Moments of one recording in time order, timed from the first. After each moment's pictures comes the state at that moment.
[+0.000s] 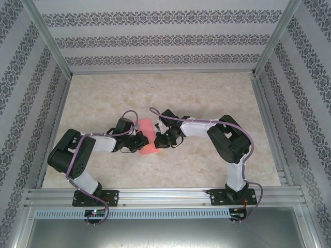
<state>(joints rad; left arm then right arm) -0.36 1.63 0.56 0.15 0.56 -0.94 0.72 1.96 1.14 -0.39 -0.54 0.56</state>
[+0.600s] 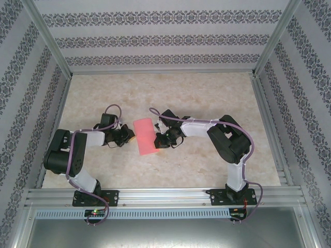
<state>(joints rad) -0.12 1.61 0.60 0.04 0.56 -0.84 0.72 1.96 1.14 -0.39 -0.54 0.55</state>
